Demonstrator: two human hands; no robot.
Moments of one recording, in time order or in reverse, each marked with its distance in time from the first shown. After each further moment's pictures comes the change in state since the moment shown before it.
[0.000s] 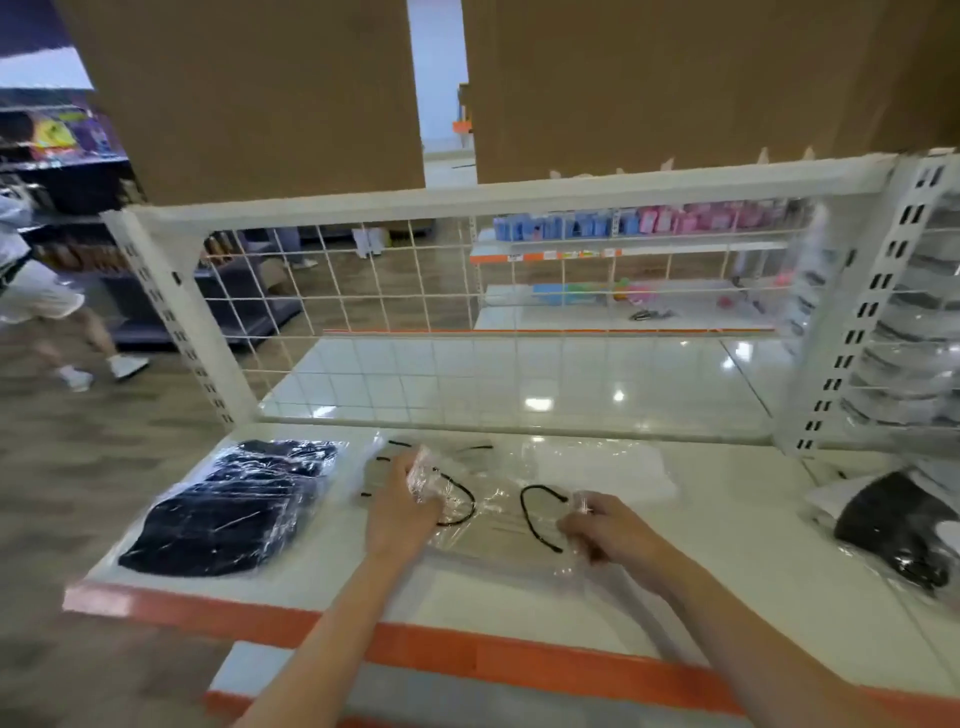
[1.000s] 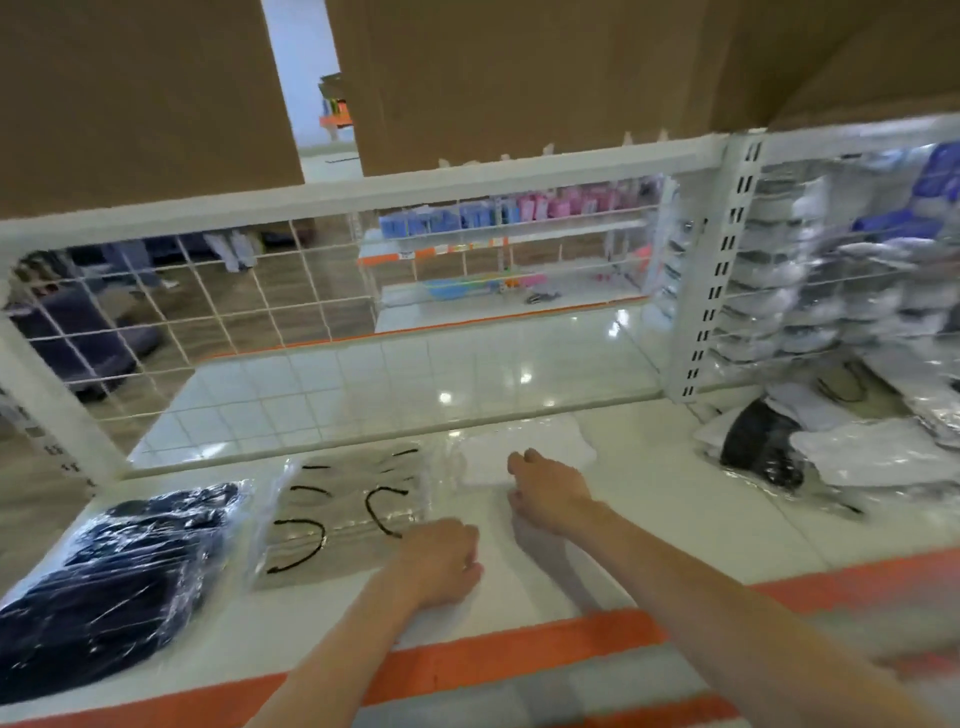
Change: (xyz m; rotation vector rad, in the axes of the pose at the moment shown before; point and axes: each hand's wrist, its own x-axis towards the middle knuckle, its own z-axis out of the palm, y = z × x) left_hand -0.023 0.028 0.050 0.844 -0.719 0.721; right_hand 0.025 -0.007 0.006 -1.094 0.255 0.026
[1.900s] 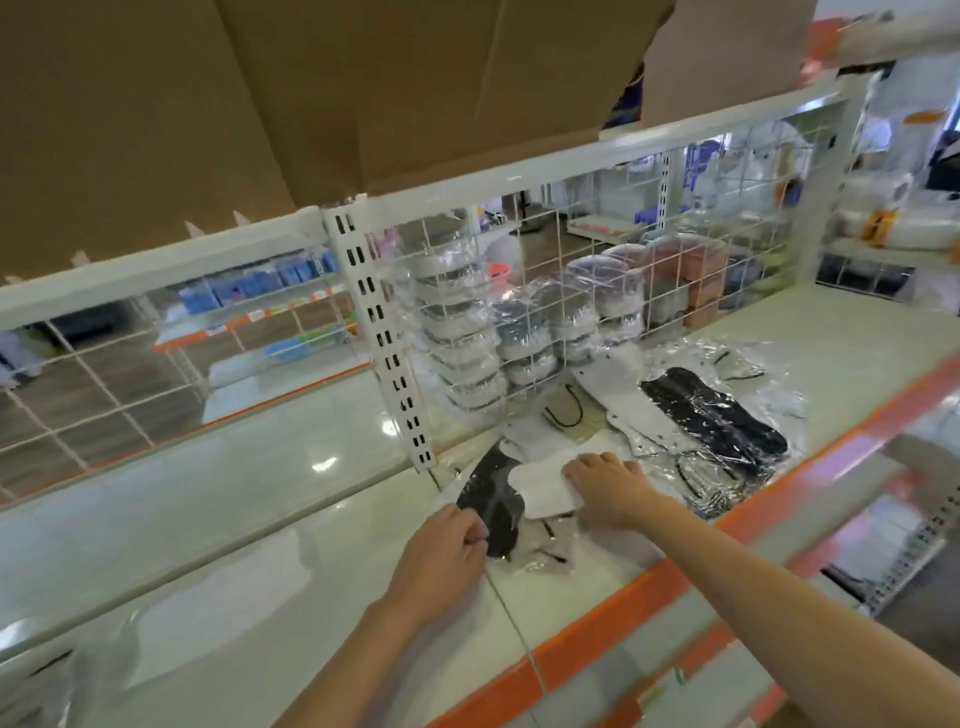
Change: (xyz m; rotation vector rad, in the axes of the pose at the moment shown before) left_hand 0.197 0.283 -0.012 -0.368 0.268 0.287; right_hand -0.092 0.401 -0.048 0.006 -0.006 0.356
